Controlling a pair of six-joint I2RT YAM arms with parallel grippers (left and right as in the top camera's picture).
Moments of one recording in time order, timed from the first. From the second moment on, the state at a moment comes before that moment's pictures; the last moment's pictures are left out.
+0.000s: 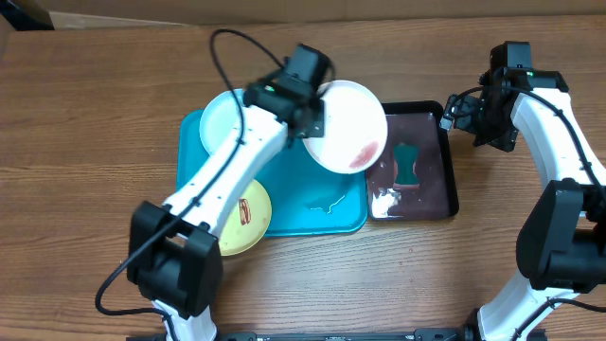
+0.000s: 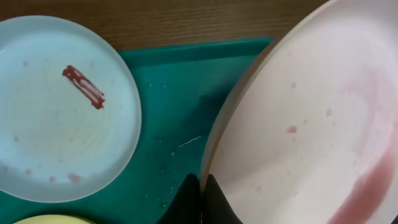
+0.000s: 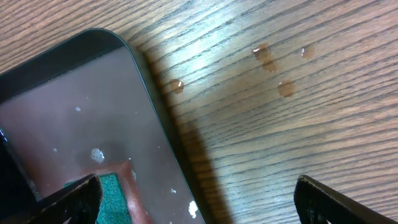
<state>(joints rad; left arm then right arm) -0.52 1.90 1.67 -0.90 -0.17 -0.41 -0.08 1.92 1.53 -0.97 -0.06 0.28</state>
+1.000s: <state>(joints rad) -1.03 1.90 1.71 -0.81 -0.99 -0.20 -0.08 1.92 1.53 -0.97 -0.06 0.28</state>
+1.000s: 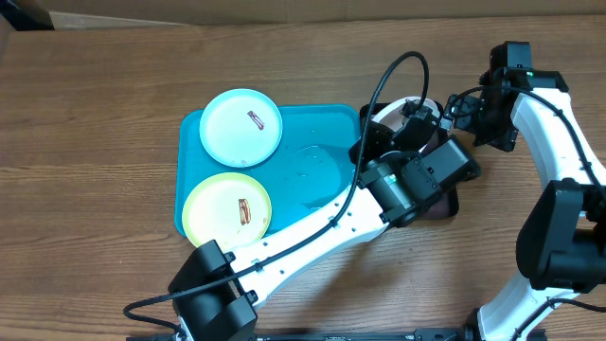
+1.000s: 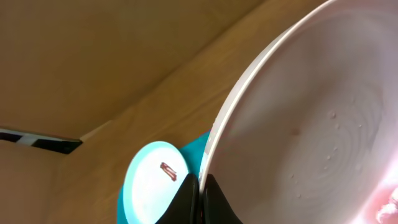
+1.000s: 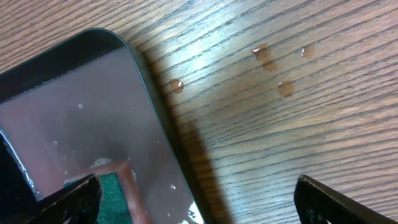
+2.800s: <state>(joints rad) -0.51 1.91 1.72 -1.03 -0.01 -0.47 -0.08 1.92 1.53 -0.97 -0.06 0.28</state>
